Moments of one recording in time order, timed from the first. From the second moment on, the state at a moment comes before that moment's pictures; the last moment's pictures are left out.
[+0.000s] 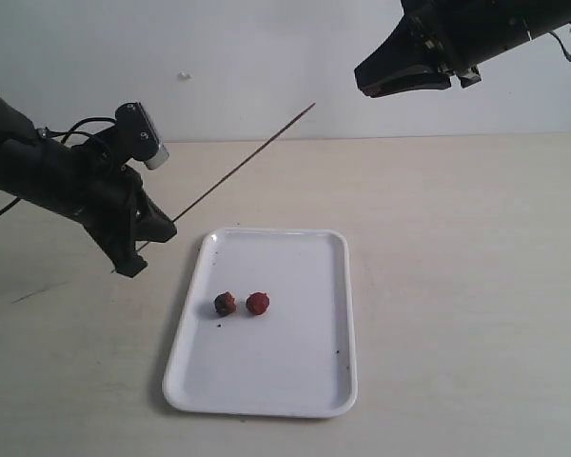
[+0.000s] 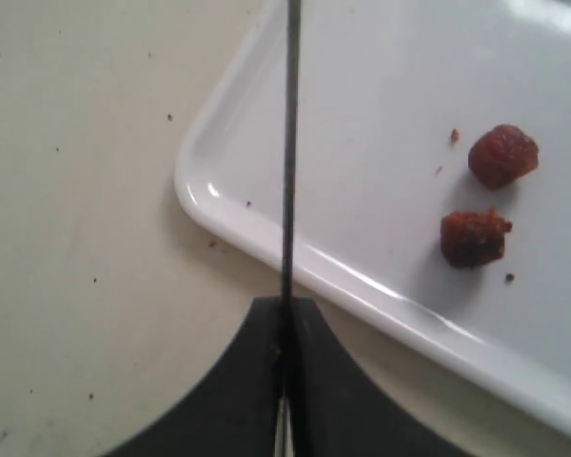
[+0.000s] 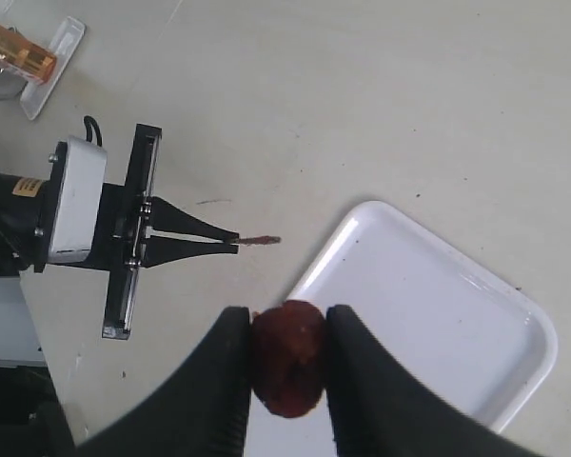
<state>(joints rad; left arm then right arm) -0.27 1.85 -1.11 -0.87 0.55 1.63 -0.09 1.94 -1.65 1.03 1.22 -0.71</state>
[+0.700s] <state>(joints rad) -0.35 1.85 -1.11 -0.92 0.50 1.69 -0.04 1.97 -1.66 1.02 1.22 -0.71</state>
